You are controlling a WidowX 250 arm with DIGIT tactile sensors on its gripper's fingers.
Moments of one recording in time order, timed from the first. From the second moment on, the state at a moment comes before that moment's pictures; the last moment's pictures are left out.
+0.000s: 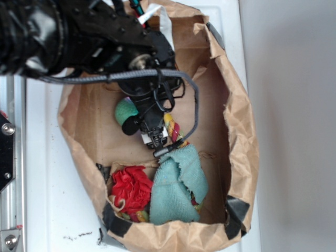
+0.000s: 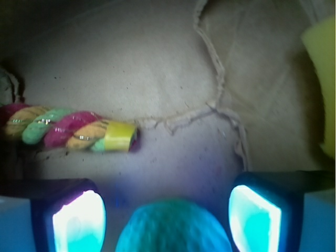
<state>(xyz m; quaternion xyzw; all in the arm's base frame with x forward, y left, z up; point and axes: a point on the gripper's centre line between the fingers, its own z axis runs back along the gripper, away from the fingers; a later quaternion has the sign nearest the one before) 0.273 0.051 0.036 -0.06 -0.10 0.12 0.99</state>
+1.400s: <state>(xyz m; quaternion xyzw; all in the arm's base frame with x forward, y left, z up) 0.248 0.052 0.025 -0.05 -0.08 0.10 0.99</state>
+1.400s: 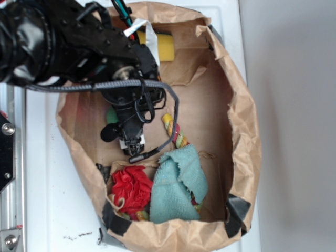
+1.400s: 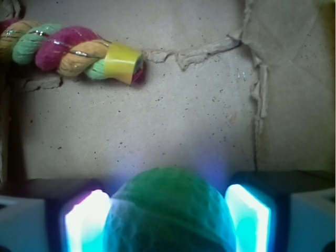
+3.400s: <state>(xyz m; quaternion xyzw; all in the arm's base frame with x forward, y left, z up) 0.264 0.031 0.167 -0.01 -0.11 0.05 0.99</state>
